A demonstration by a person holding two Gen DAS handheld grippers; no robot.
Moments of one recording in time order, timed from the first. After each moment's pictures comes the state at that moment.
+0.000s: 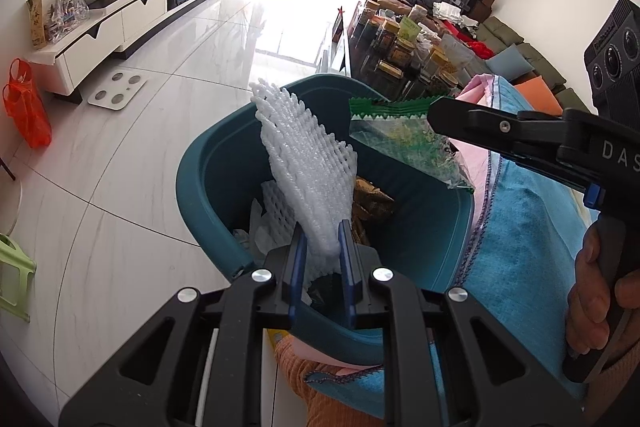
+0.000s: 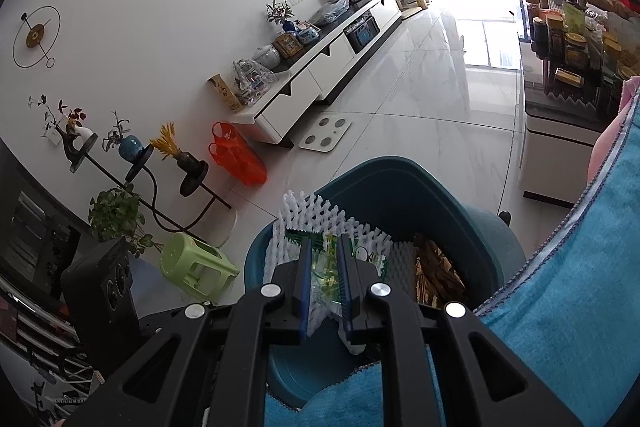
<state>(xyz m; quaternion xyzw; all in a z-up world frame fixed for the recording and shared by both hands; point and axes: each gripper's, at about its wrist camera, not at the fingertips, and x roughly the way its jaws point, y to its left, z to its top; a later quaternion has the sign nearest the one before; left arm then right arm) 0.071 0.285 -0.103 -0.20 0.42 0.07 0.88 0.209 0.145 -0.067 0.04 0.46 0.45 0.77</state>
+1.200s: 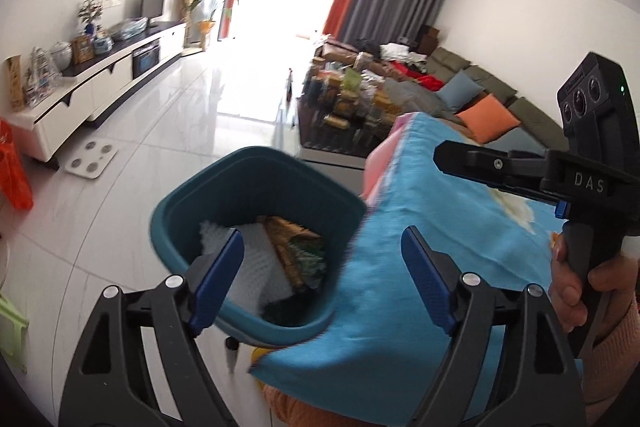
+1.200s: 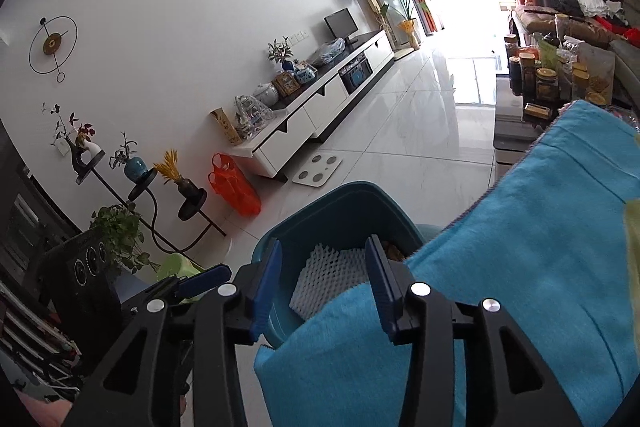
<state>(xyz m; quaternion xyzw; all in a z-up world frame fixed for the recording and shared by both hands) 0.031 0.231 -0.045 -0.15 0.31 0.00 0.94 0.168 0.031 -0.021 0.06 0.38 0.43 0.81</state>
